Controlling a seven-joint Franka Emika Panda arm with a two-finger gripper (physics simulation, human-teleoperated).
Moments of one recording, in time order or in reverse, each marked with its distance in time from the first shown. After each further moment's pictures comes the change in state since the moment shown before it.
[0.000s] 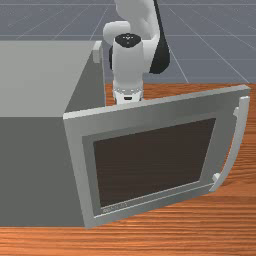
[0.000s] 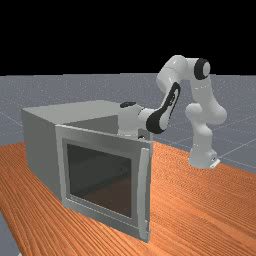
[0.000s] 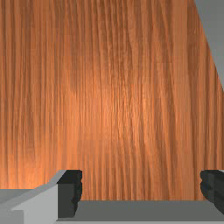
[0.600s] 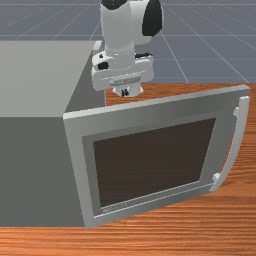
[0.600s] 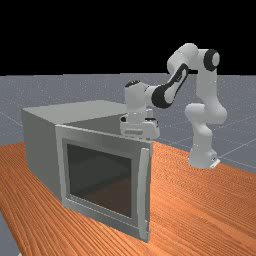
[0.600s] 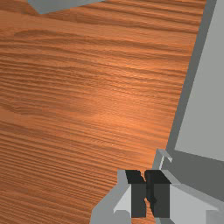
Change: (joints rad) arm 0.051 -0.313 -0.099 -0.182 0.100 -0.259 1.261
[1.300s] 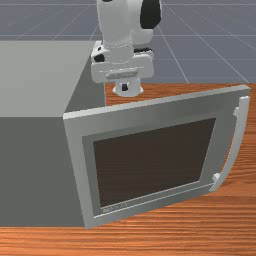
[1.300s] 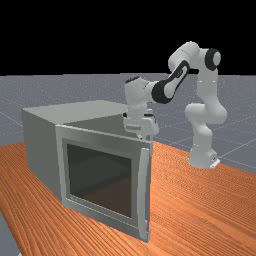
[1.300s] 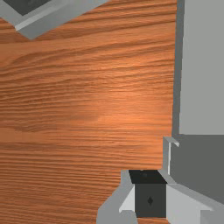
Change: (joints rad) arm 0.005 -0.044 -0.016 -0.011 0.043 -0.027 0.190
